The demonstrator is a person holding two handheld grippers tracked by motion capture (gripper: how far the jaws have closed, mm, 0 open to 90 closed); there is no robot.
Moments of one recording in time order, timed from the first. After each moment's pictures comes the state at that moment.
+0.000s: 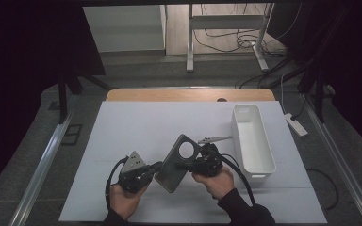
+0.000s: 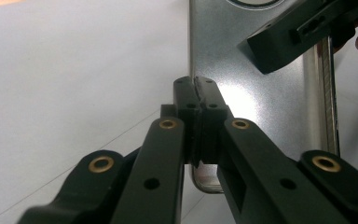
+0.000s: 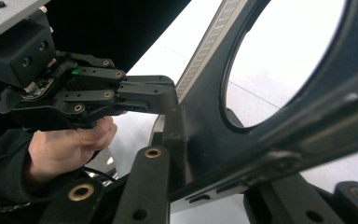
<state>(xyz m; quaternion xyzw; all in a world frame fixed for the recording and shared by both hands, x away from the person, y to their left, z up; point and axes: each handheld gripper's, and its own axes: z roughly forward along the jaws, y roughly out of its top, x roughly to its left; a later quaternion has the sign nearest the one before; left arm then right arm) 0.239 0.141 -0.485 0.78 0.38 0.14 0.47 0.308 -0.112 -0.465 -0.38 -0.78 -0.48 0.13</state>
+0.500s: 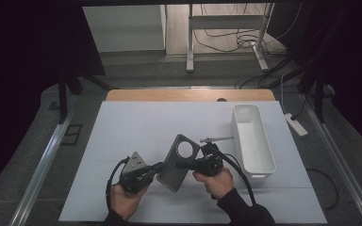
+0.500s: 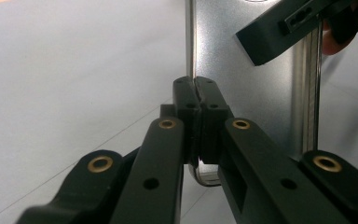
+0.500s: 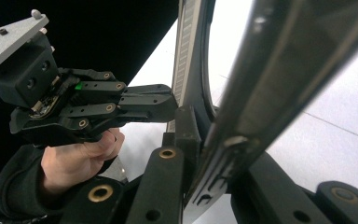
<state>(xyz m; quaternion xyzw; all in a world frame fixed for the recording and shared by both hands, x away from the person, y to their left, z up) 0.239 0.139 -0.487 0.79 0.38 0.14 0.46 0.312 -0.115 -0.470 -0.41 -0.76 -0.48 0.16</state>
